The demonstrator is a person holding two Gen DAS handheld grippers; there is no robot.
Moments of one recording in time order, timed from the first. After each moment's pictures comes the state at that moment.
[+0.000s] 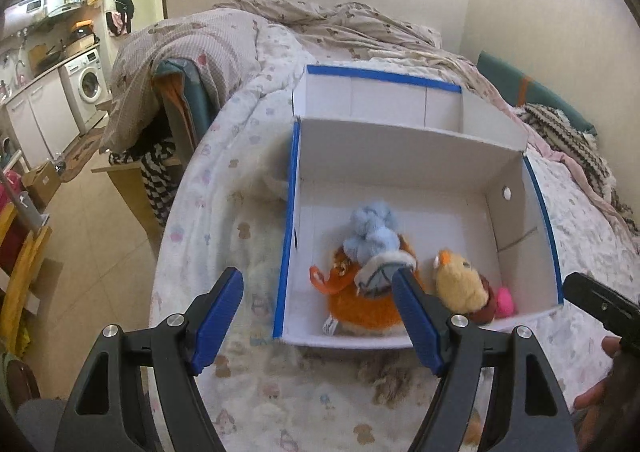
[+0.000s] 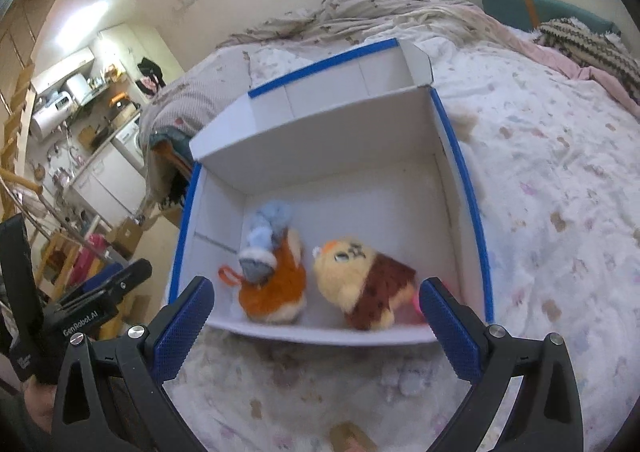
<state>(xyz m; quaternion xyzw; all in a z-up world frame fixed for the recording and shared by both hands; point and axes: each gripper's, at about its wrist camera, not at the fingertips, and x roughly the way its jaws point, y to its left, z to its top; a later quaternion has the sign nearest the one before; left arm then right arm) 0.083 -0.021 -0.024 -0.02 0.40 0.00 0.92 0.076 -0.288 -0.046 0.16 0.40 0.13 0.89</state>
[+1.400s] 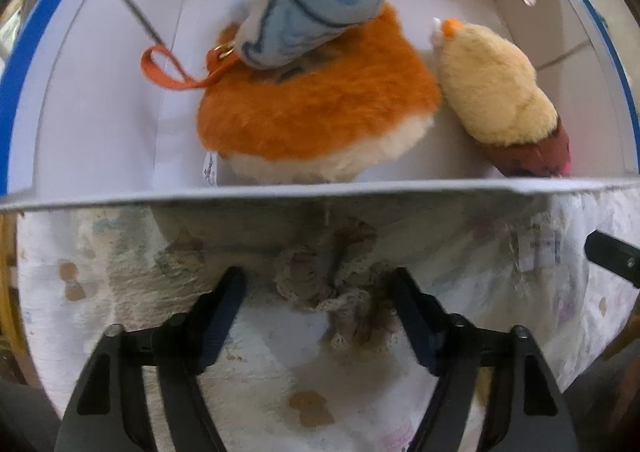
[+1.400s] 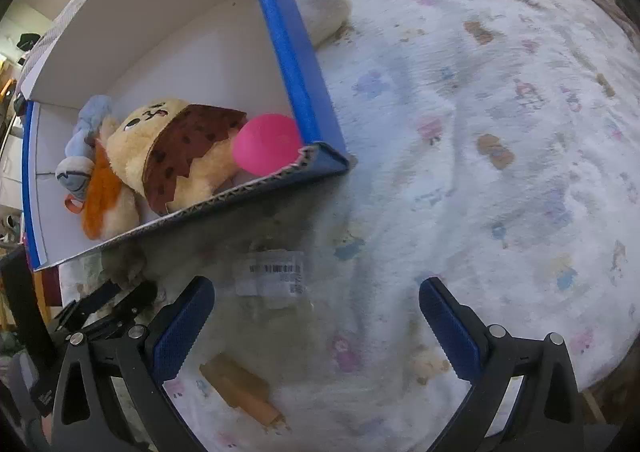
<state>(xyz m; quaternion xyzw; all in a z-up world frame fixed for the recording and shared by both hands) 0.119 -0.088 -0.195 0.00 0.61 -0.06 0.79 0.078 -0.351 -0.173 0.18 0.62 -0.02 0.77</state>
